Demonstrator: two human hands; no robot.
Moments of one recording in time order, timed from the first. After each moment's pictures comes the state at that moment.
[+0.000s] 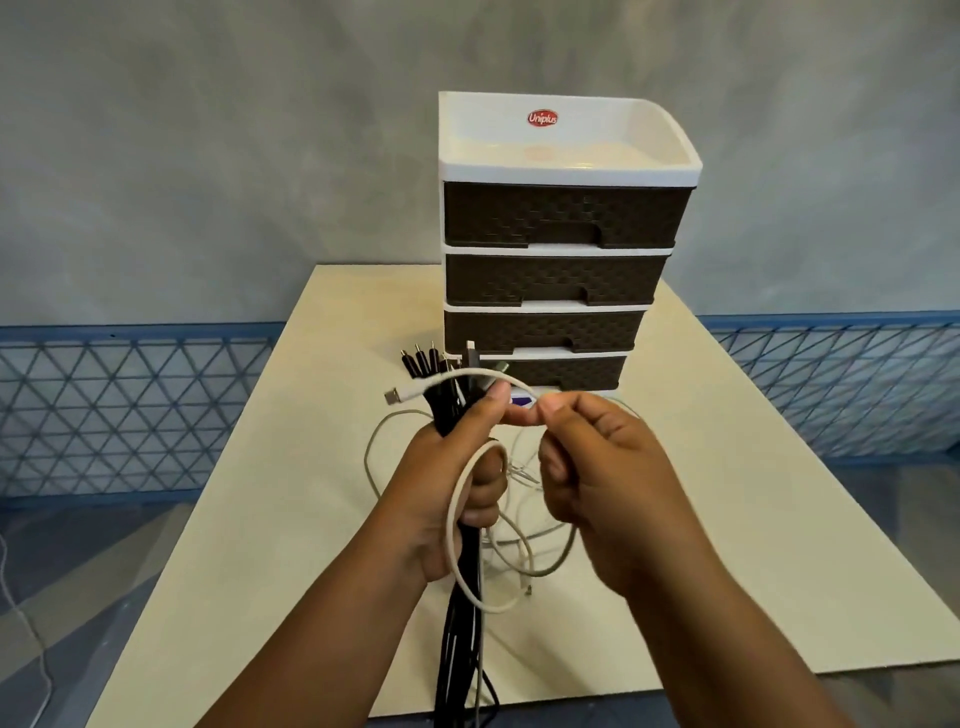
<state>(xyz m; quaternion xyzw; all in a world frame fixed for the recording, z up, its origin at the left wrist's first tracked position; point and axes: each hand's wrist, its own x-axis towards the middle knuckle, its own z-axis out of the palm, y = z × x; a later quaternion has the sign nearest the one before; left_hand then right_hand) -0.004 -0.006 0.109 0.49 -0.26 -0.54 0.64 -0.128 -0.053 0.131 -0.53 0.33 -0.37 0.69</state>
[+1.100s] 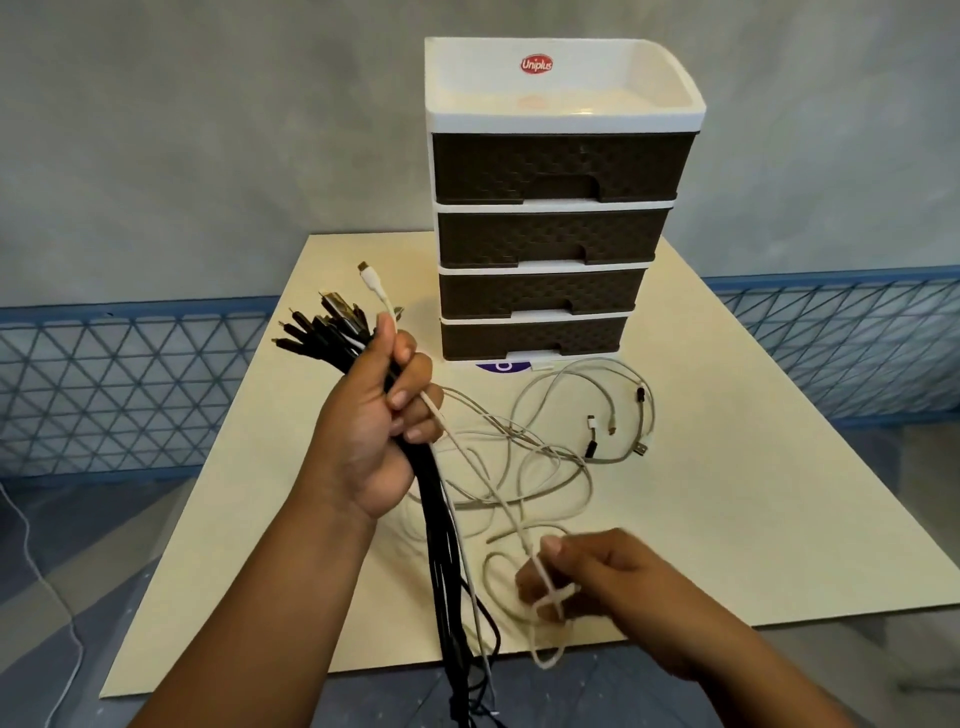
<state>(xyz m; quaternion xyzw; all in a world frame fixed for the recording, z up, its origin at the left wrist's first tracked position) 0.031 0.004 0.112 0.34 -0.21 -0.52 0.75 -0.191 -0.039 0.037 -0.62 0.36 -0.09 0.70</state>
